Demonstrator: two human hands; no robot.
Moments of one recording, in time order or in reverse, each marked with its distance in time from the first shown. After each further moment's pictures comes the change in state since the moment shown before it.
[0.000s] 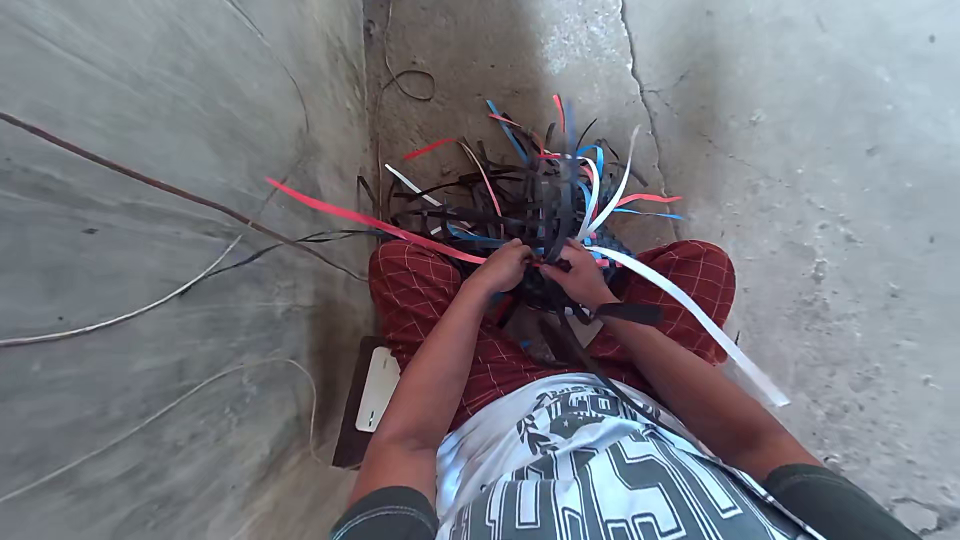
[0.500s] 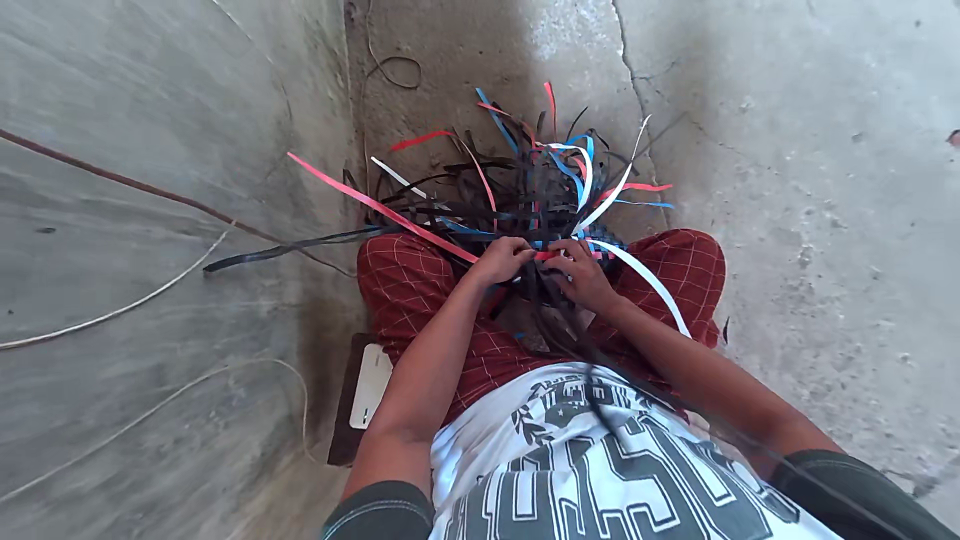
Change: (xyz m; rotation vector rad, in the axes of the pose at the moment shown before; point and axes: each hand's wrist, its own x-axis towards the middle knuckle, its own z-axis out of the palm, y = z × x) left_hand 0.003 0.007 0.002 -0.292 -0.007 -0.098; right_hand -0.022 0.040 -0.009 -0.290 -0.013 -0.283
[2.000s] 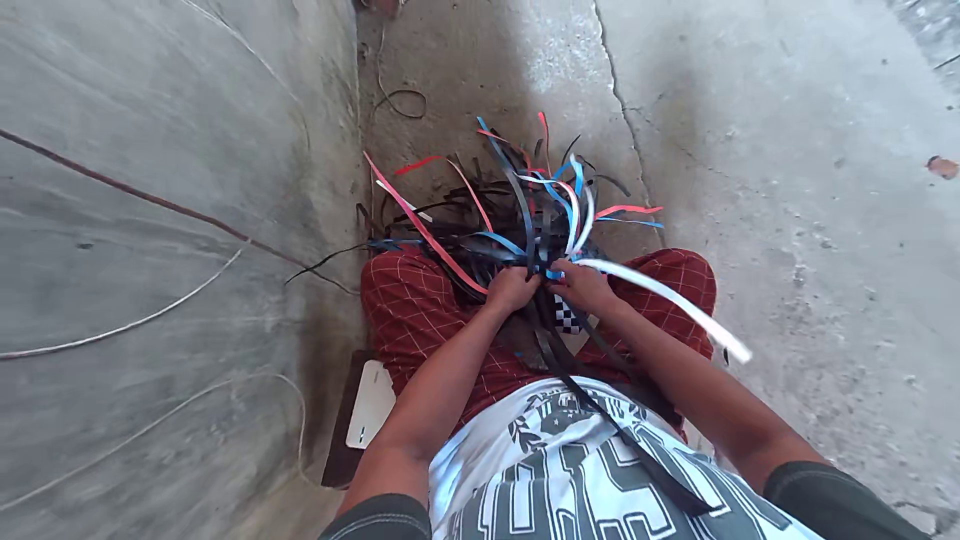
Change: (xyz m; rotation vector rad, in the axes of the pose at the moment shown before) left_hand 0.007 0.012 0.035 0.182 0.076 -0.294; right_hand 0.035 -0.019 -0.032 -0.090 -0.518 0.550
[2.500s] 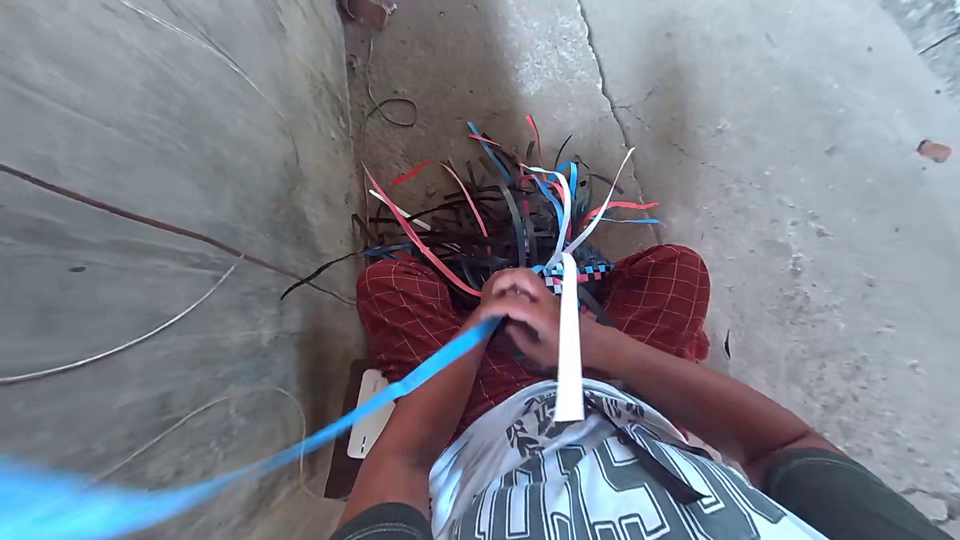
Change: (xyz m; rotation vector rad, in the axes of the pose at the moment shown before) left_hand -0.042 0.012 -0.020 -0.051 0.026 0.105; right_hand -0.082 -0.103 -0.010 0.279 0.379 -0.922
